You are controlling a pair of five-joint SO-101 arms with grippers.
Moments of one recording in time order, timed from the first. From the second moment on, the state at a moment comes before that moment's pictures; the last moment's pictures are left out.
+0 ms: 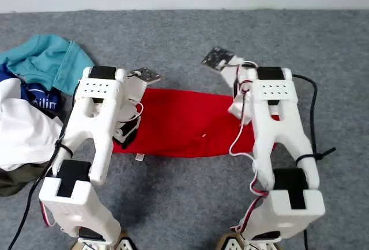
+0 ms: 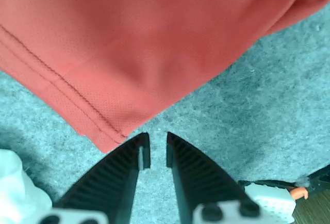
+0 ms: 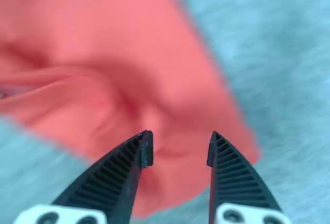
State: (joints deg) left arm 1.7 13.3 4.6 99.3 -22.2; right arm -5.6 6.0 5.6 76.3 48.0
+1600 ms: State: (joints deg) left arm 1.7 13.3 6.1 99.3 -22.2; right arm -3.5 -3.8 24.6 69.2 47.8
